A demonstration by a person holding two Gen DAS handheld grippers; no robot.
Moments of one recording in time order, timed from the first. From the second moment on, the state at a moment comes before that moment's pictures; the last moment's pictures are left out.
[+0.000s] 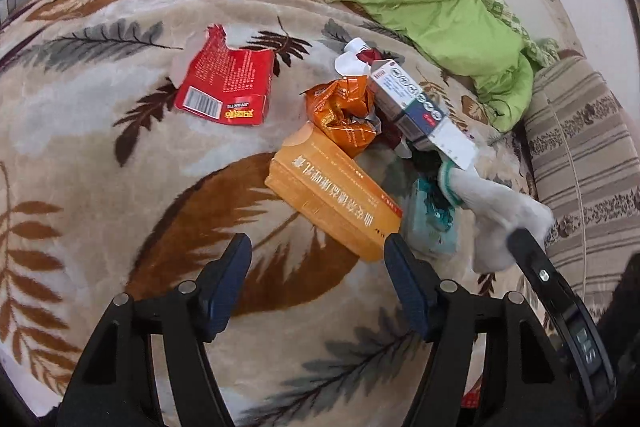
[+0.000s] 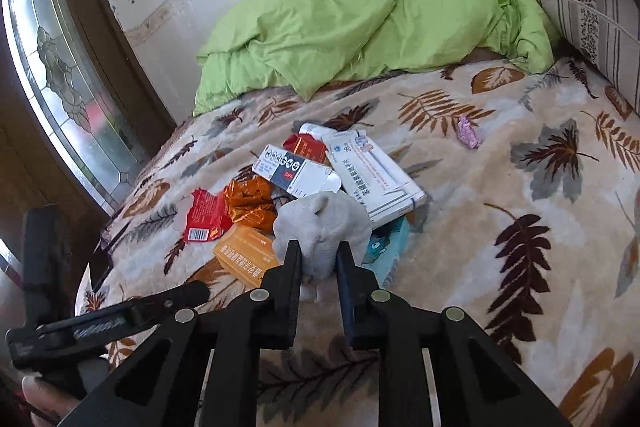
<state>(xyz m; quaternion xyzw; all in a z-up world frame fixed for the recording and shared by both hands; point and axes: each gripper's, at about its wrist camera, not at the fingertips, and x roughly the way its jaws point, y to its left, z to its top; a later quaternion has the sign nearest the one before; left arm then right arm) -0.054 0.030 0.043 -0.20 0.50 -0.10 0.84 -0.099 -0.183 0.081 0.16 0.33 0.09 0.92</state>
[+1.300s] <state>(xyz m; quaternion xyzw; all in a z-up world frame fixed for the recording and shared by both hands) -0.072 0.024 0.053 -0.09 0.40 -0.12 0.90 -0.138 -0.181 0.095 0.15 0.30 0.13 0.93</state>
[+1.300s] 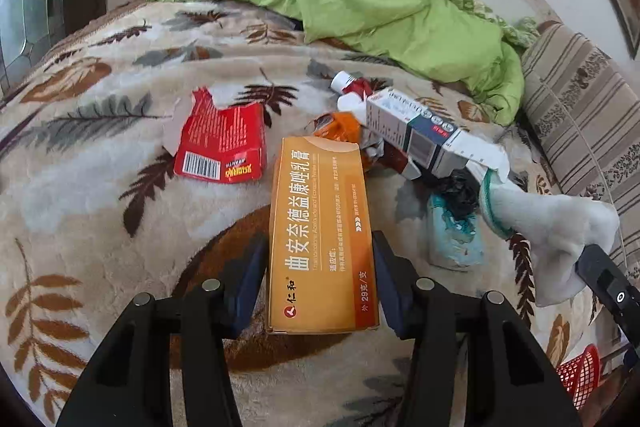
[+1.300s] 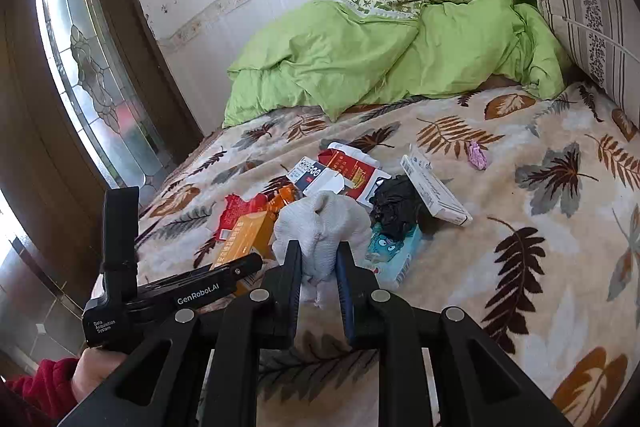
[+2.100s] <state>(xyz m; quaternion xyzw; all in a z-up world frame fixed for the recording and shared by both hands) -0.101 0.032 0.072 -0.06 0.36 -0.13 0.92 -0.156 -0.199 0.071 0.25 0.32 0.20 0.89</state>
